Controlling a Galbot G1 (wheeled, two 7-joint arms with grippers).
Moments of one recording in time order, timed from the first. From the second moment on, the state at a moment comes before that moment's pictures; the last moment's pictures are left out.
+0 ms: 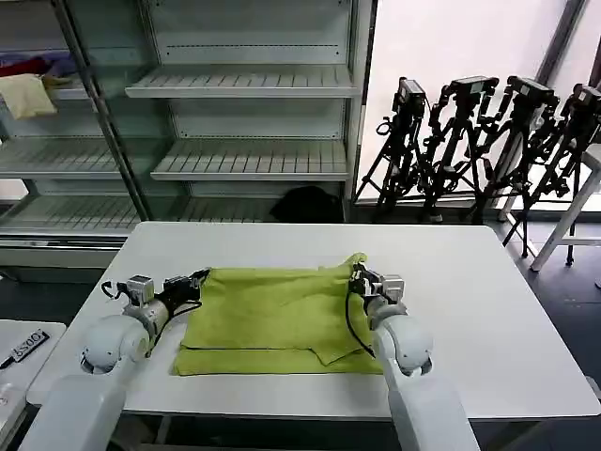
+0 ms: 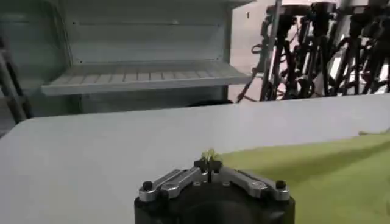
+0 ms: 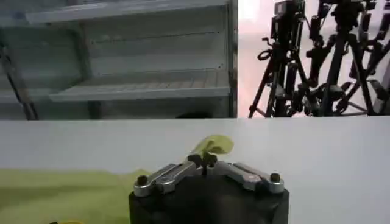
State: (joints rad) left arm 0.93 -1.03 -0.43 -1.68 -0.54 0.56 0.14; right arm -0.96 1.47 0.34 1.79 0.24 -0.59 0.11
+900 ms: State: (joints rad) left arm 1.30 -1.02 -0.58 -1.99 -0.47 0.55 0.19; right arm -1.32 1.49 0.39 2.07 0.11 -0.58 0.06
